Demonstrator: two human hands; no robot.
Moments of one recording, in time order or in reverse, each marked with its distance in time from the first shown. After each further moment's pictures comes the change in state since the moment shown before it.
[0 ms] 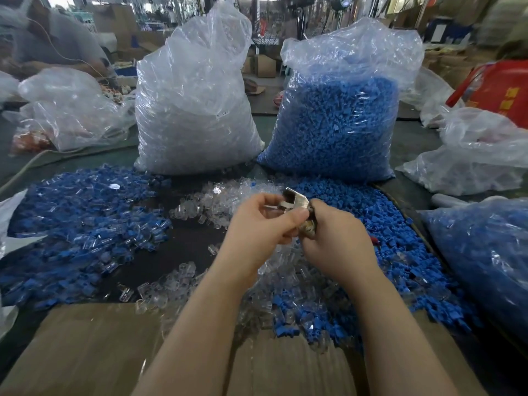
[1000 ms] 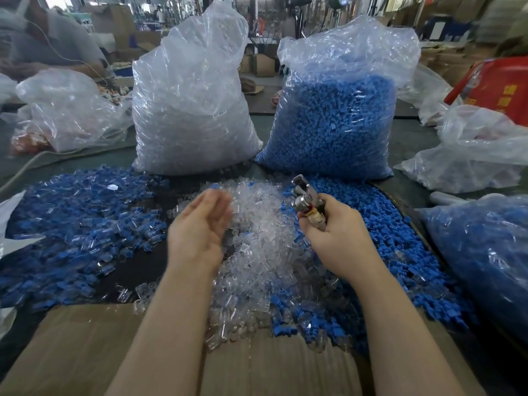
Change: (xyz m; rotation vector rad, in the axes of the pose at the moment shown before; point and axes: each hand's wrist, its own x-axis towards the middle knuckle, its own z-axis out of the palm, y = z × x) left_hand 0.016 -0.016 -0.050 -0.760 0.430 -0.001; right_hand -0.001 0.009 -0.001 0.390 -0.011 0.147
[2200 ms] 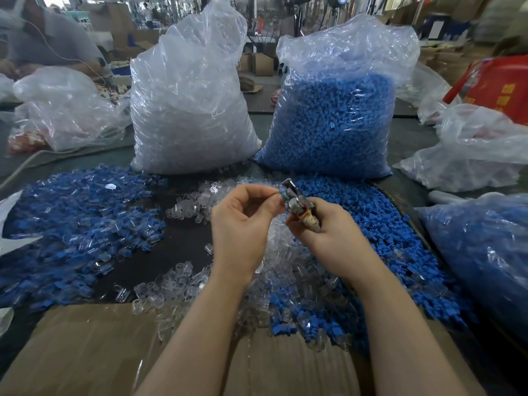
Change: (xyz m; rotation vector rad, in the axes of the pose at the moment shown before) left_hand -0.028 -0.035 0.027 0.552 -0.381 0.544; right_hand -0.002 -0.012 -0.003 0.127 -0.136 0.009
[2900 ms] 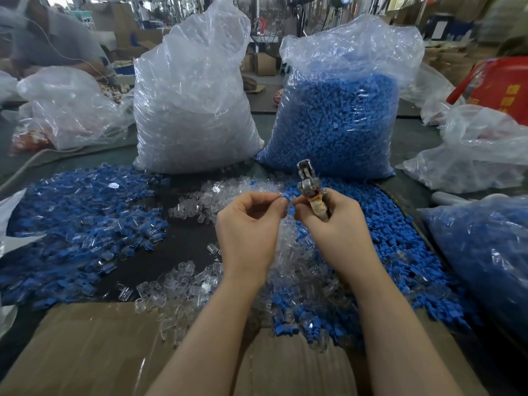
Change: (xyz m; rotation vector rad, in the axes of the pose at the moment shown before) left_hand -0.003 -0.001 0.008 0.154 0.136 -0.102; right_hand 0.004 -0.003 0.006 0.196 0.236 0.054
